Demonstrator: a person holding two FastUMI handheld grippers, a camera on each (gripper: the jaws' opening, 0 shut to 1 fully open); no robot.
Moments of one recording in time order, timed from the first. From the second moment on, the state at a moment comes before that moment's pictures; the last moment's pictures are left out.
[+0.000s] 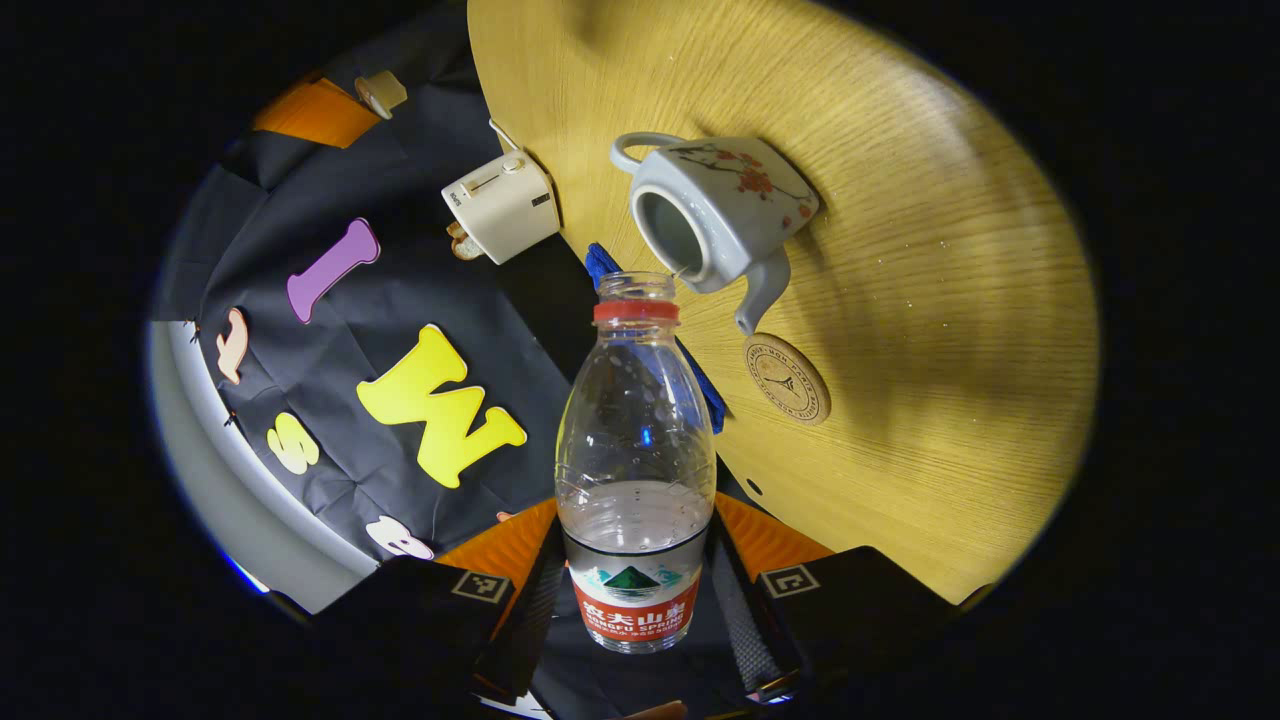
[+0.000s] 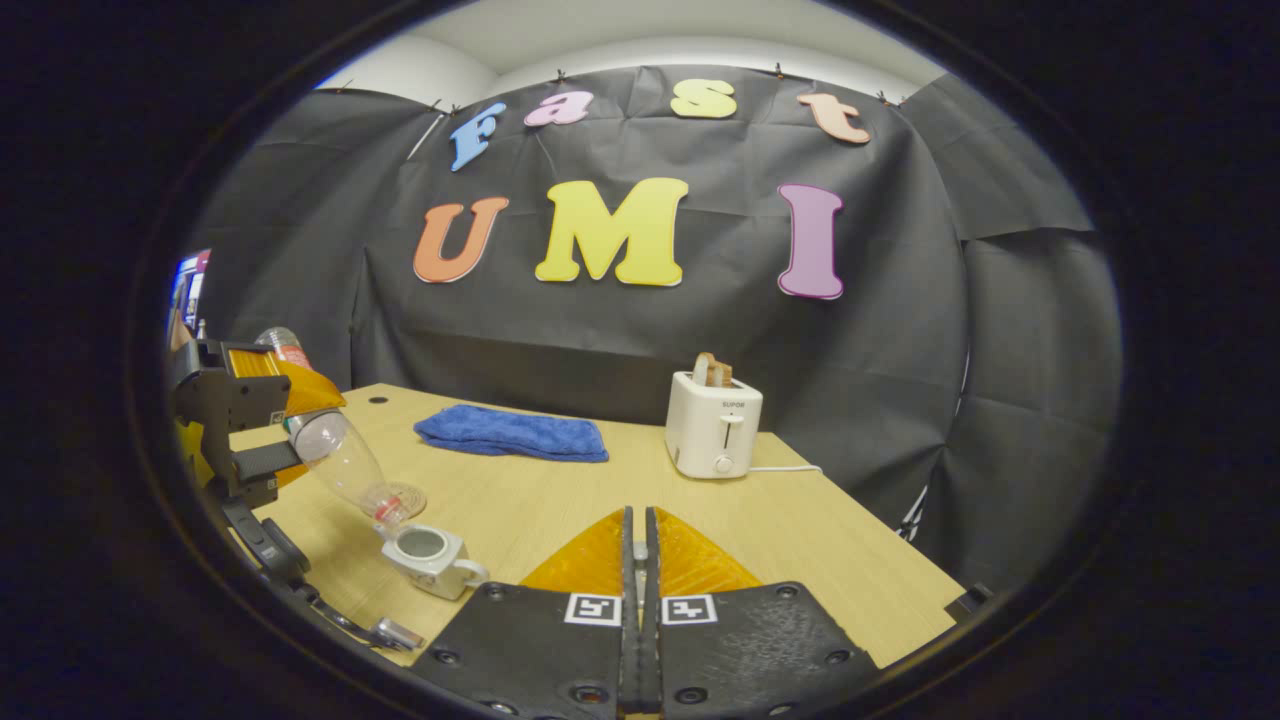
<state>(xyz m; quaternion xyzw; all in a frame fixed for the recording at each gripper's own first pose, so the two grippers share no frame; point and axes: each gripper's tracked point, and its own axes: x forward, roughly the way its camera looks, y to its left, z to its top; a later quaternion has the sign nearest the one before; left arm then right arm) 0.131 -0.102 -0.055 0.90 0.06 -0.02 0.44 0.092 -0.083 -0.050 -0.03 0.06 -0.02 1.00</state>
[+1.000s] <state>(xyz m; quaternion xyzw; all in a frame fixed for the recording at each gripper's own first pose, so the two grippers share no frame) 0.129 -0.095 -0.064 0.82 0.08 -0.06 0.56 0.093 -0.088 -0.050 -0.04 0.07 -0.03 1.00</state>
